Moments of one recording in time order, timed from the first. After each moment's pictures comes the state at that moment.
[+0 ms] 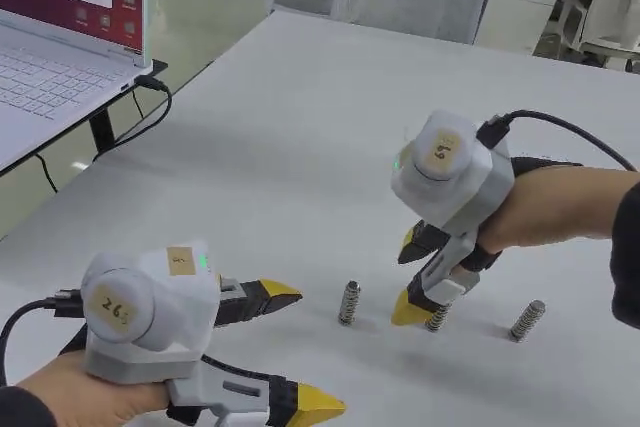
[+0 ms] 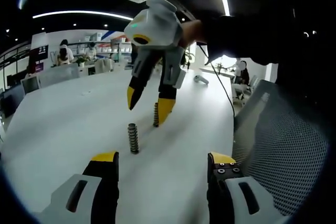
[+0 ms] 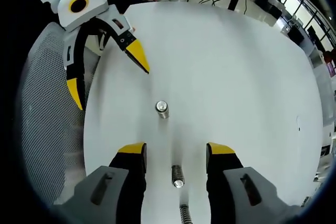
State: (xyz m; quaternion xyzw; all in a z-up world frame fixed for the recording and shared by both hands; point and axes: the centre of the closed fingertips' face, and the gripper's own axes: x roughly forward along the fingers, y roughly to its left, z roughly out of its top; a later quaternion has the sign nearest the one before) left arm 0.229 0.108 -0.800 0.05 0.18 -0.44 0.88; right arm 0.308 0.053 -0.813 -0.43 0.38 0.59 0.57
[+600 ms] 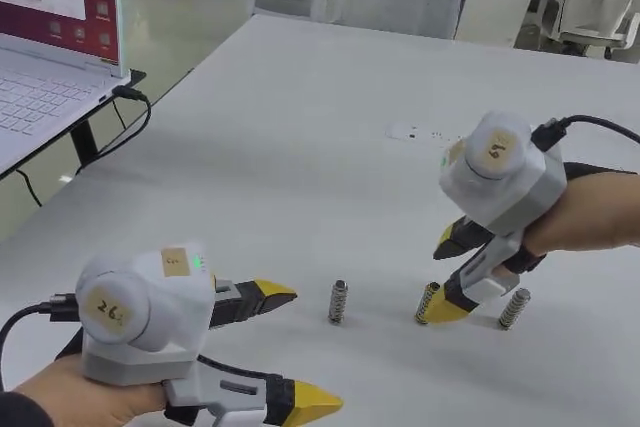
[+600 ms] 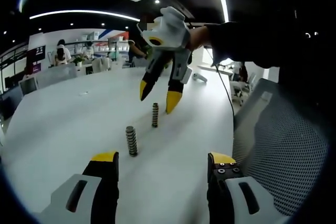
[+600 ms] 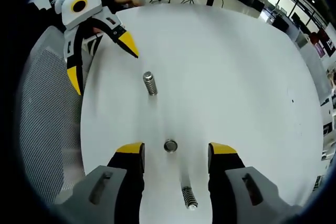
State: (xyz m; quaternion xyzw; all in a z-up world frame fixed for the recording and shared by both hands) left arm 0.233 0.101 -0.798 0.06 0.19 -0.45 0.87; right arm 0.320 0.005 -0.812 -0.39 0.39 0.55 0.63
